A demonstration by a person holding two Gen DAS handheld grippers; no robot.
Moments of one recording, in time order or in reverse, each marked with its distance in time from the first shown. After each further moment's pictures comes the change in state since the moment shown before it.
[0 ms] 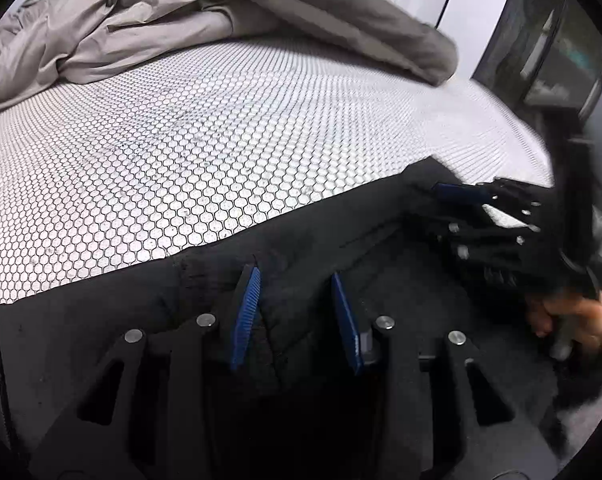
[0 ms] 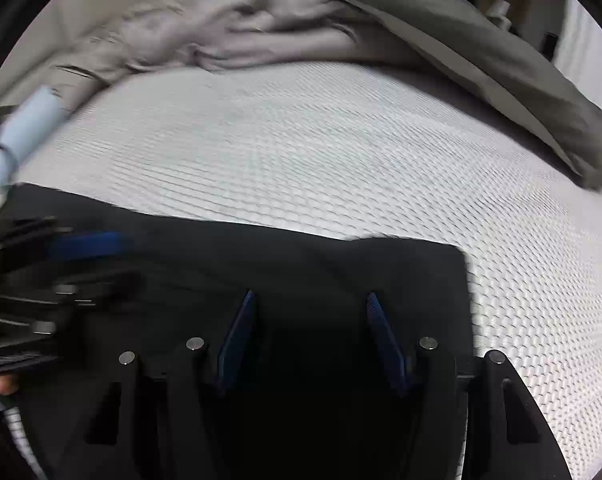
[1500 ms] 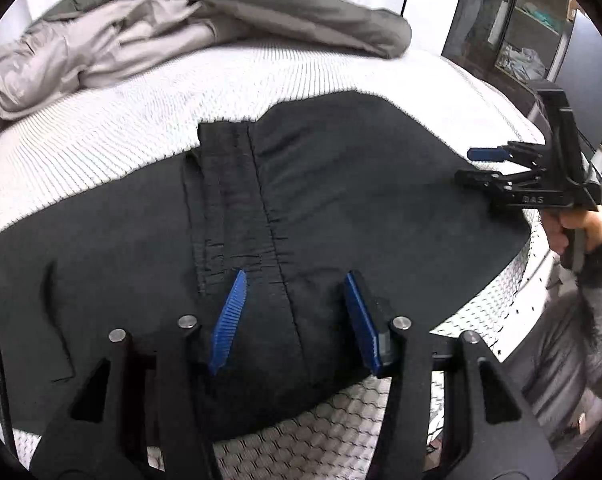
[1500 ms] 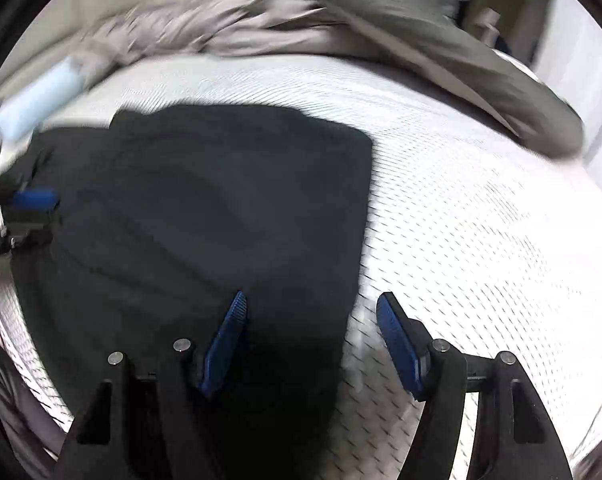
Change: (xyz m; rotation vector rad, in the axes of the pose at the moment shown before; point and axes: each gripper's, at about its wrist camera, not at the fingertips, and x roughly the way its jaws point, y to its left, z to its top) left arm -0.116 -0.040 -0.108 0.131 -0.016 0.023; right arm -0.116 0.002 -0.099 -0.004 -0.041 0.026
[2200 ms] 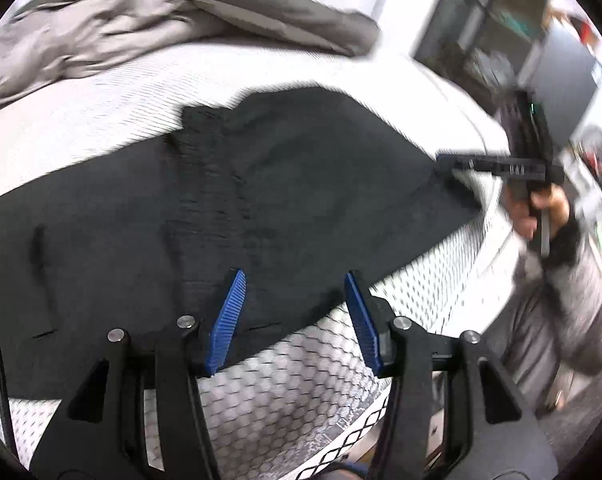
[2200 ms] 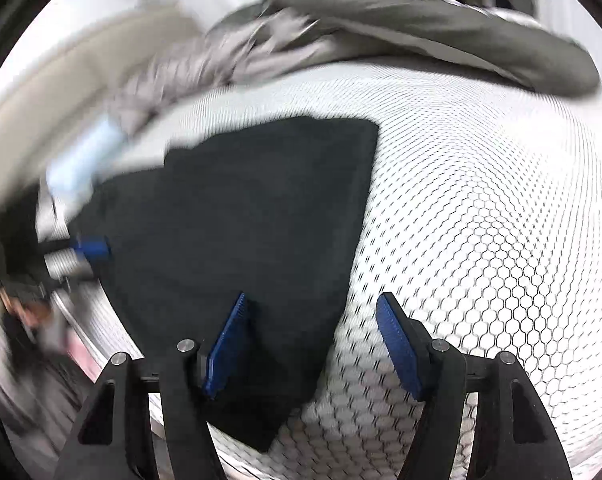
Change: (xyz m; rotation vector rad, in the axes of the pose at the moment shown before) left arm -0.047 0.019 -0.028 -0.057 -0.007 -0.120; right arm -0.021 -0.029 -0.029 0.199 -0.038 0.317
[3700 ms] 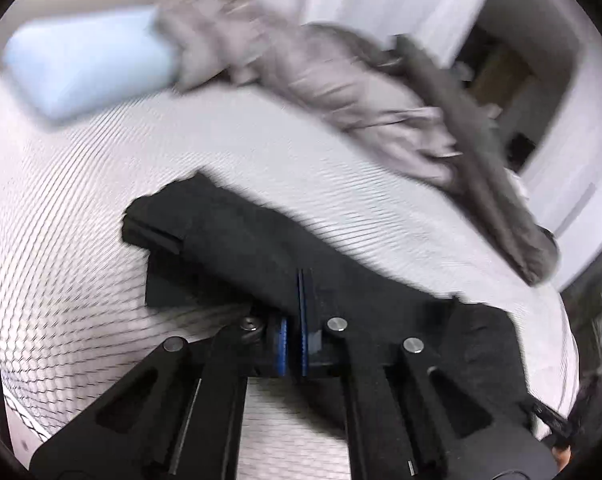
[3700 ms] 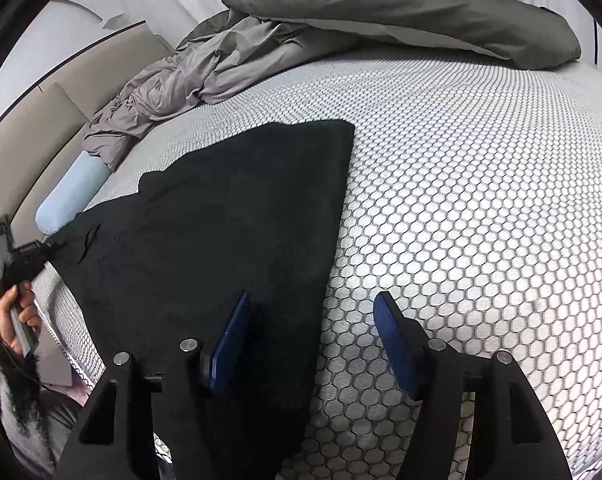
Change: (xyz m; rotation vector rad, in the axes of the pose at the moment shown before) left arm -0.126 0.125 -0.033 -0.650 -0.418 0.466; right arm 0.011 -0.044 0.004 0.040 0.001 -0.077
